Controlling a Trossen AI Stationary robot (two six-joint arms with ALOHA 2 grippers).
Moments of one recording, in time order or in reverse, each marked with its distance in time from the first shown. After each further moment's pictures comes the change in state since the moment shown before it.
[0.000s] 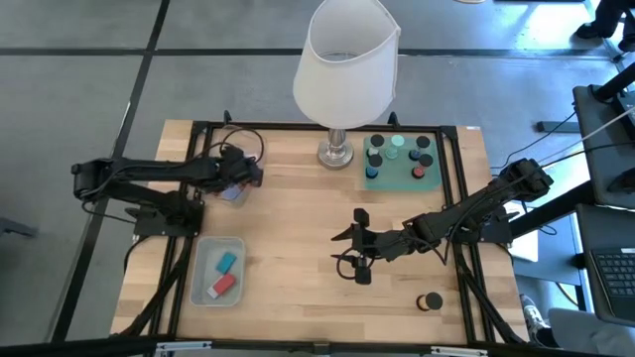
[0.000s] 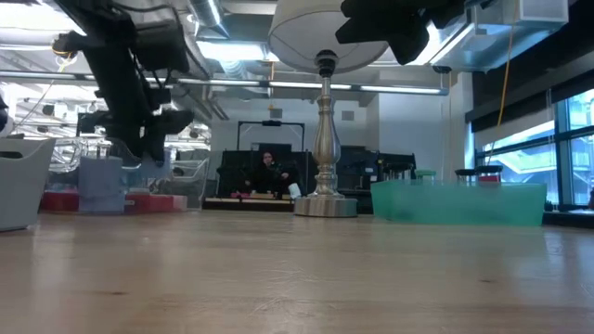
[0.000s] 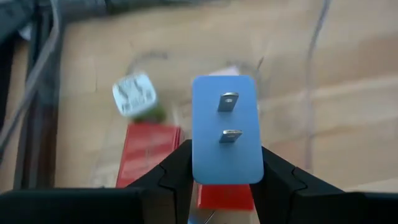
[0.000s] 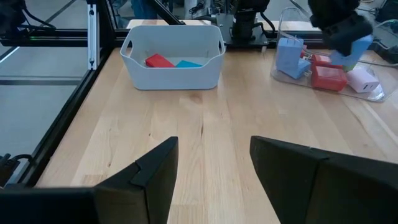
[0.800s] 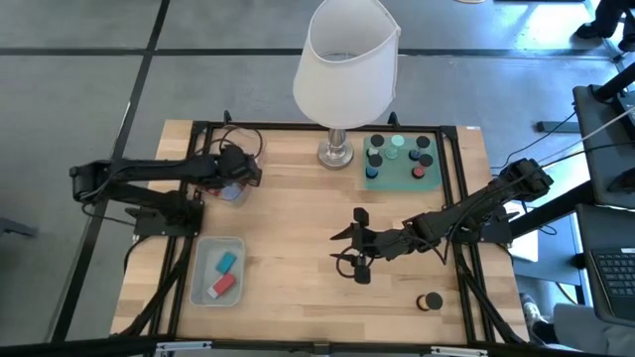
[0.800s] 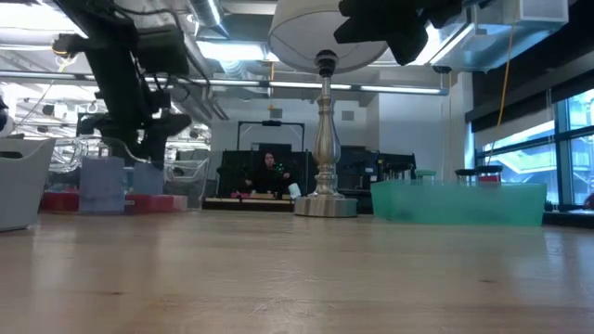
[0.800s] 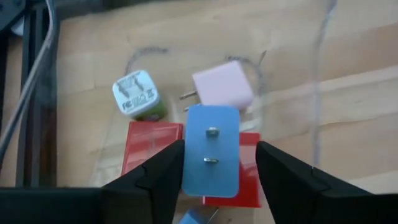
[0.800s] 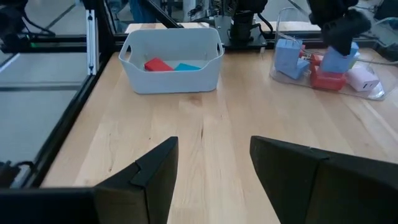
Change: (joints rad) left arm 0.048 -0.008 0.001 -0.009 0.066 0.055; right arm -0.005 0.000 0.000 0.008 0.000 0.015
